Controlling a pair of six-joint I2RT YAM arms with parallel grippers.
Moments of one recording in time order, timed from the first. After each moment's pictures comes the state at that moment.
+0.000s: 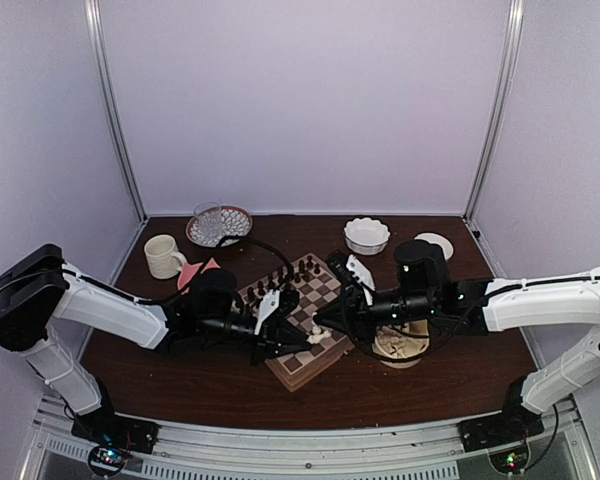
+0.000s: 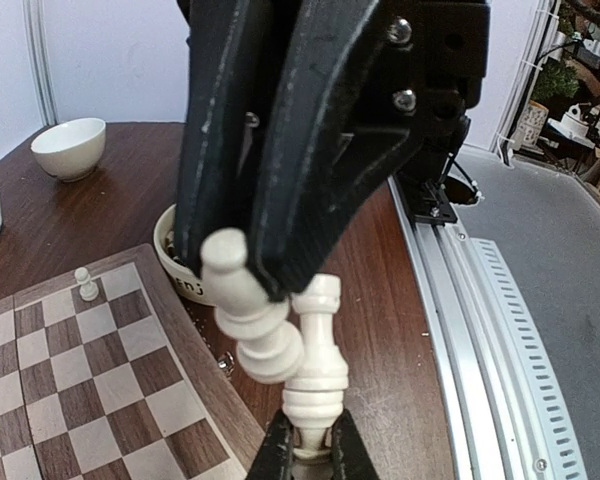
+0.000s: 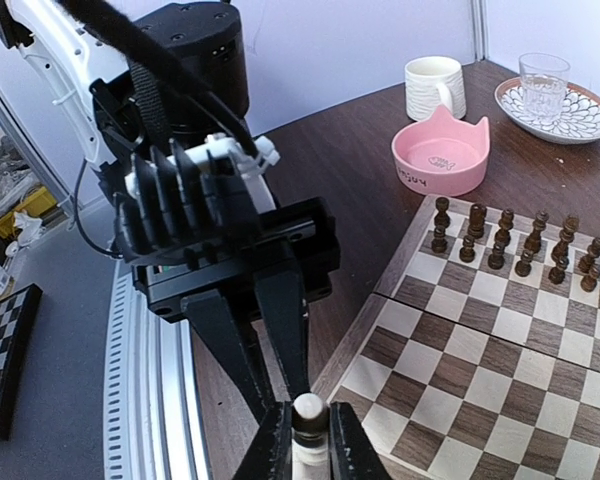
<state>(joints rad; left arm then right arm) -0.96 1.60 0.66 0.61 0.62 0.09 0.96 1.36 0.78 0.20 -0.43 0.13</state>
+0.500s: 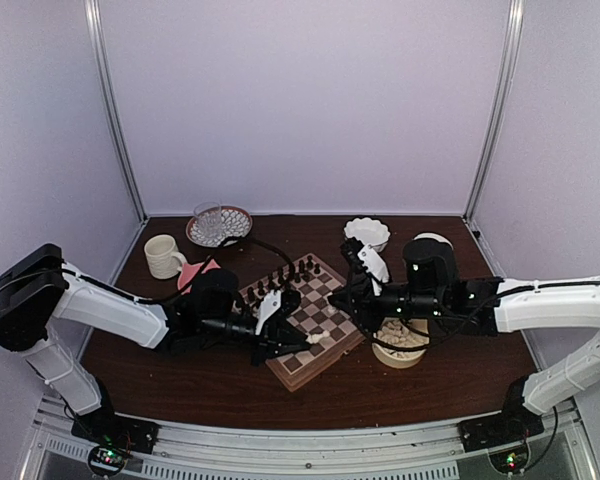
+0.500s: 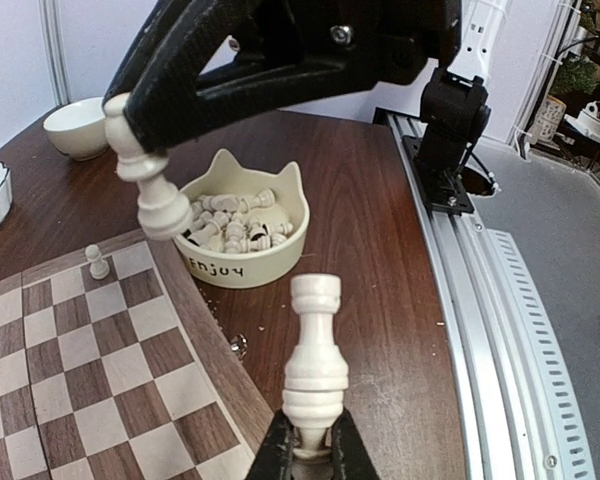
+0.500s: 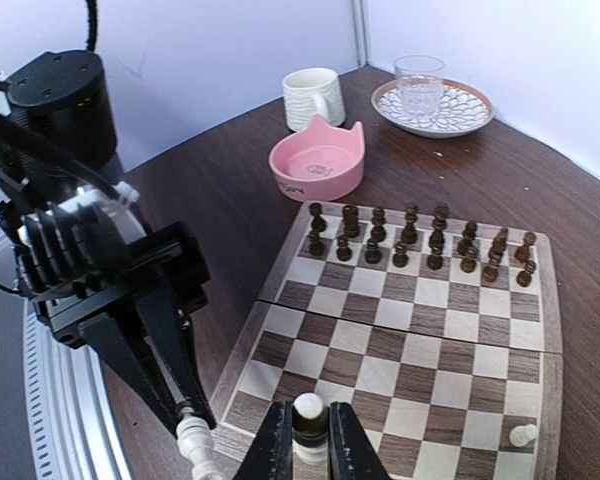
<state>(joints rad) -0.96 1.60 0.66 0.57 0.59 0.09 0.96 1.29 0.77 0.14 -0.14 0.13</state>
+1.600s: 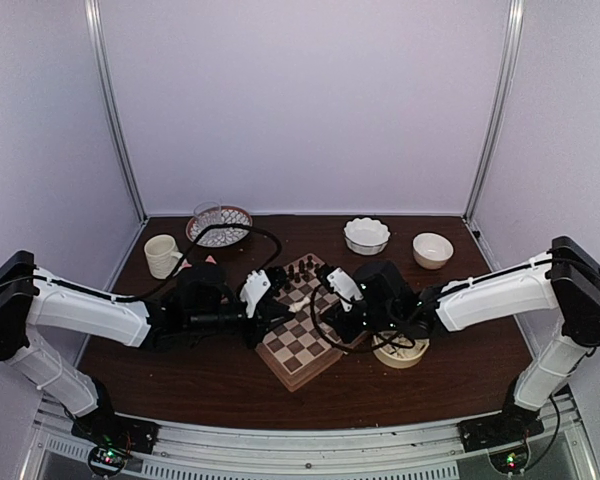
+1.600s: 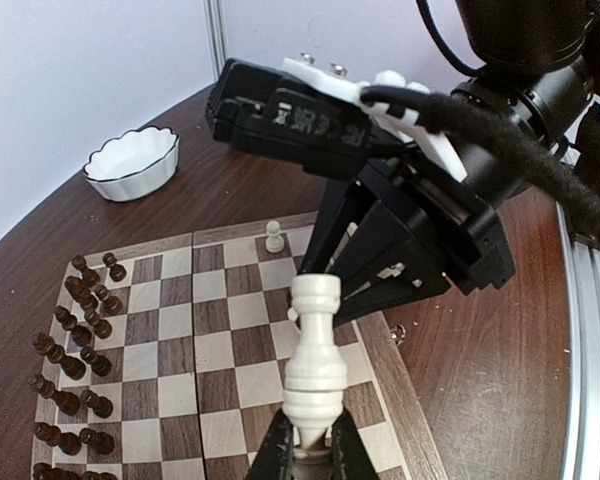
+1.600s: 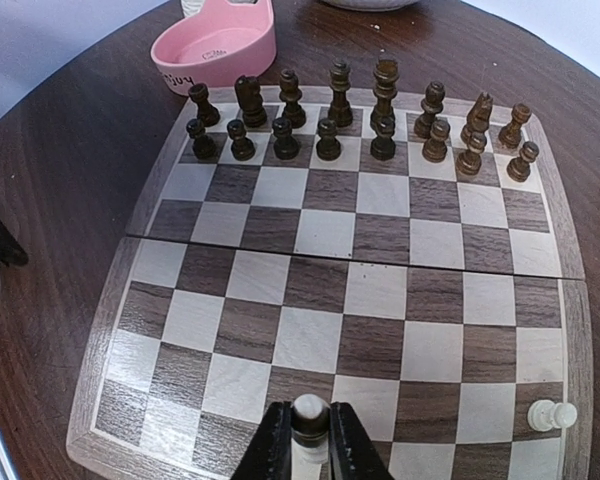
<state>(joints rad) -0.96 1.47 0.65 0.46 0.18 0.07 0.95 1.63 0.84 0.16 0.04 0.16</state>
